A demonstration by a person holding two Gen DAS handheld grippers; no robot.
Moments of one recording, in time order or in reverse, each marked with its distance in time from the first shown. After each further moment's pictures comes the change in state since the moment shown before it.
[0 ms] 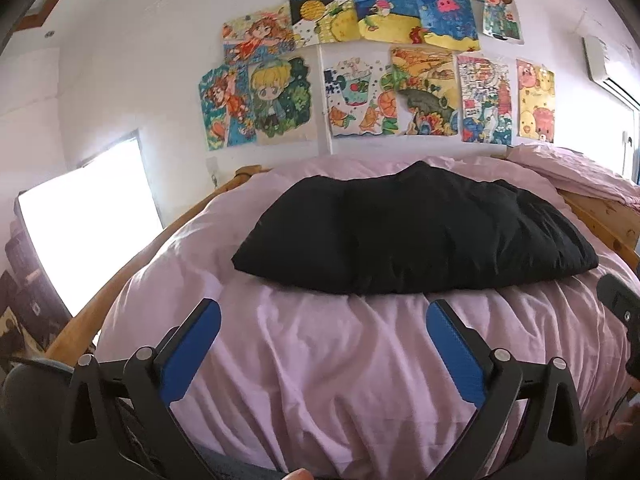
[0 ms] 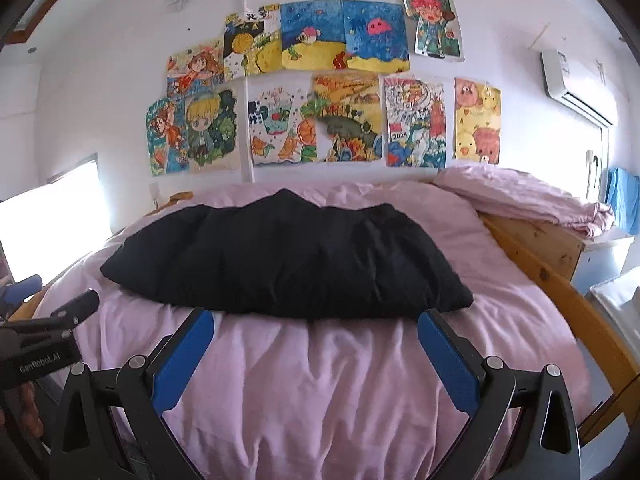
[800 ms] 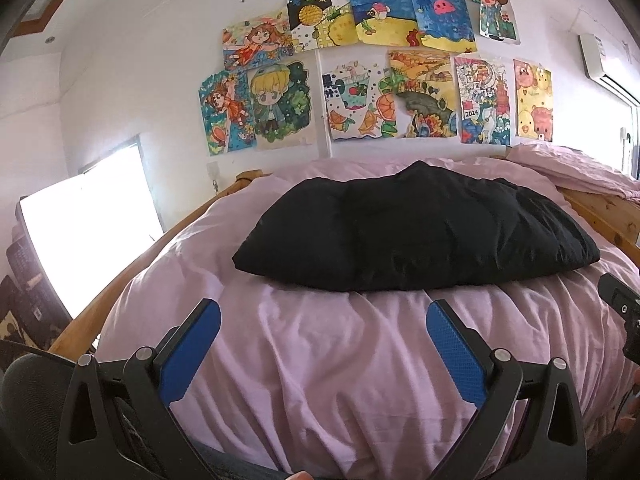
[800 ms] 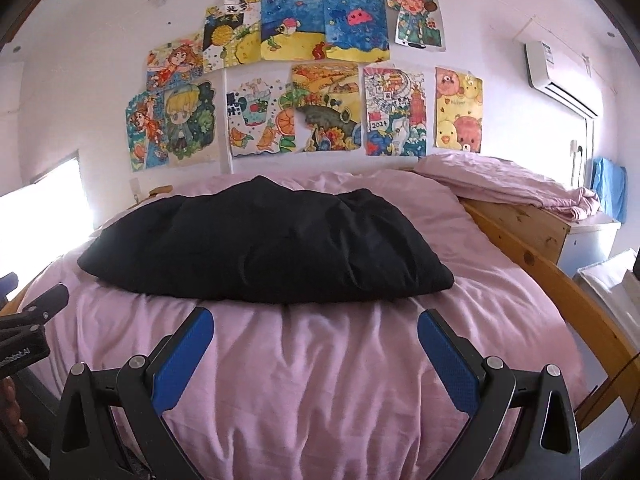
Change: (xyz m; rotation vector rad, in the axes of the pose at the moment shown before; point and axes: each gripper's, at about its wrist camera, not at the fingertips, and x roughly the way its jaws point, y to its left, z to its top) left arm -0.004 -0.001 -0.011 0.019 -0.027 0.004; right arm 0.004 -0.015 -0.013 0.028 0.027 -0.067
